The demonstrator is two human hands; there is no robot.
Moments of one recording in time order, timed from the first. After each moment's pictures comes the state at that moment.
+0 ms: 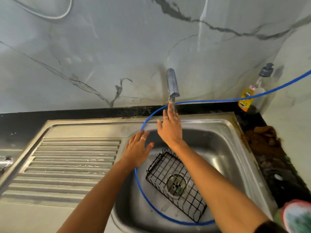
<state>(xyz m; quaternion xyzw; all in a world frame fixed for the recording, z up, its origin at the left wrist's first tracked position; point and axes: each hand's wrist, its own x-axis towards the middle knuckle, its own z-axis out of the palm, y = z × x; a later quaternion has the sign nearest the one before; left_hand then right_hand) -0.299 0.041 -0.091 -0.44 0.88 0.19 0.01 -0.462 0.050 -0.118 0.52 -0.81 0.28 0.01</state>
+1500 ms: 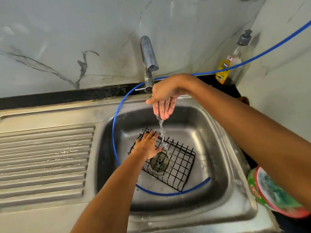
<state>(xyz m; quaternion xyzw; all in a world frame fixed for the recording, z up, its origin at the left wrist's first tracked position) -0.364 0.074 -0.188 -0.32 0.89 0.21 0.23 -0.519 0.074 0.010 0.50 -0.70 0.00 -0.50</state>
